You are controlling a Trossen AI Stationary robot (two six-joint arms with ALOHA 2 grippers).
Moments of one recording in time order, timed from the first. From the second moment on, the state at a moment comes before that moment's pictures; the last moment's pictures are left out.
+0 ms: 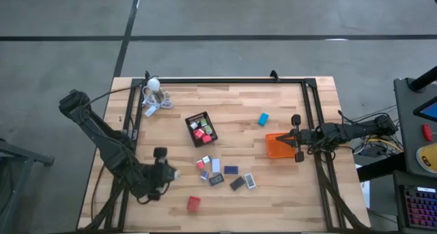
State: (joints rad) left arm -0.81 1.22 0.86 -0.64 -0.57 -0.51; right arm 0.23 0.08 0.03 -0.03 0.23 -0.11
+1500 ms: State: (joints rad) left arm -0.06 1.37 0.85 -0.43 -0.37 -0.47; right arm 0.23 0.08 0.03 -0.03 0.23 -0.11
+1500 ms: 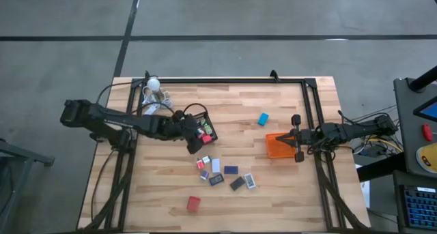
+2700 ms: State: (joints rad) left arm 0.27 1.52 0.85 -0.48 -0.08 -0.35; right arm 0.23 0.08 0.03 -0.03 0.23 -0.11
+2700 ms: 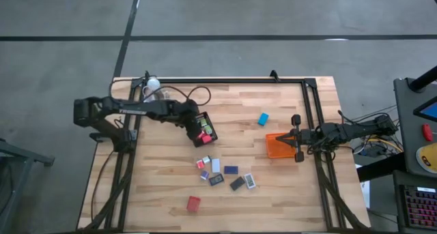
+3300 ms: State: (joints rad) left arm 0.29 1.55 0.85 -0.47 -0.04 -0.34; right arm 0.23 0.08 0.03 -0.03 0.23 -0.11
